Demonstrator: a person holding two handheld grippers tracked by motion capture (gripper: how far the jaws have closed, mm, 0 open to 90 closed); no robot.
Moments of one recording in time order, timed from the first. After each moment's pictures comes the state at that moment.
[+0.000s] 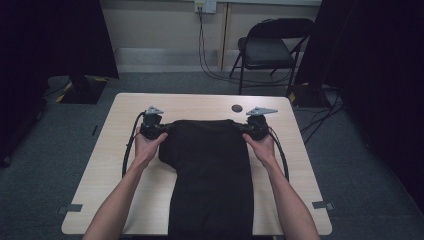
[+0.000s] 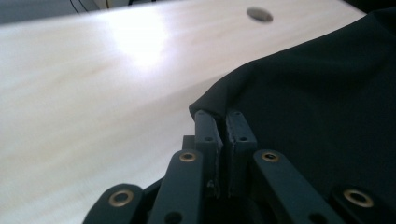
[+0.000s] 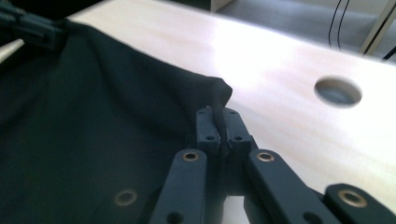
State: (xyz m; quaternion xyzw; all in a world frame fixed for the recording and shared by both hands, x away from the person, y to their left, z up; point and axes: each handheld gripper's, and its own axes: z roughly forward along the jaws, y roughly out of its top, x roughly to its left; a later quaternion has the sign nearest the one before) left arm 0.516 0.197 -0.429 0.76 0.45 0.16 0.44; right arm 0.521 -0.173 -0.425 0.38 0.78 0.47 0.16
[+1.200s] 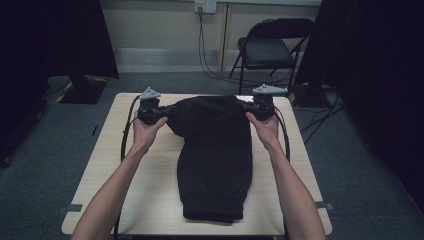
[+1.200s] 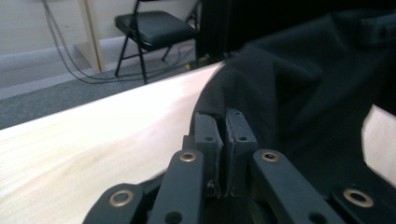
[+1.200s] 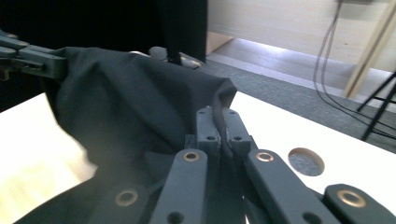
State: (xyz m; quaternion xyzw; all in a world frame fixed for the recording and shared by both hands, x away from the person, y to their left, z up) left arm 0.508 0.193 -0.379 0.74 0.39 0.18 0.52; right arm 0.530 -0.178 -0.361 0.36 0.75 0.51 0.19
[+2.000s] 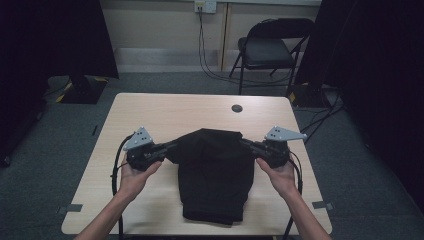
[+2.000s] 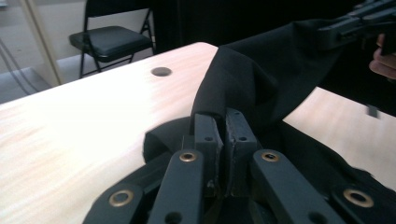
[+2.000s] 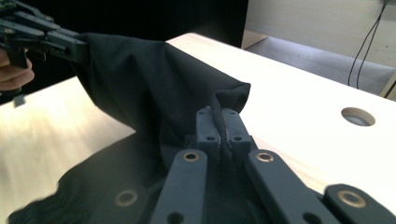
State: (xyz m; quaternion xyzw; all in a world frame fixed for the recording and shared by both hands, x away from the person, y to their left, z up) left arm 0.365 0.192 -0.384 0.76 0.30 0.18 0.55; right arm 0.386 -0.193 -0.369 0.31 0.77 0.53 0.17
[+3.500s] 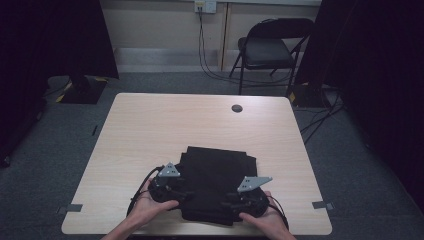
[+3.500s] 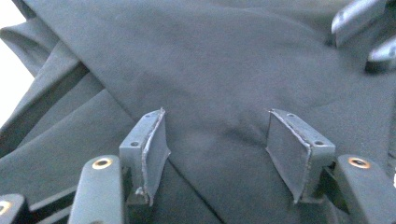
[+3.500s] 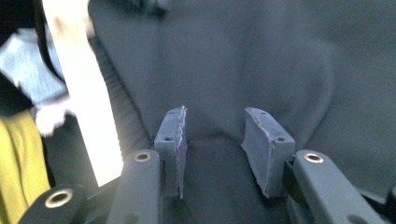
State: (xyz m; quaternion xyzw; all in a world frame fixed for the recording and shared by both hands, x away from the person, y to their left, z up) left arm 0.345 0.144 -0.475 0.86 0.33 0.06 0.38; right arm 0.314 -0.153 -0.477 0.28 0.88 0.39 0.03
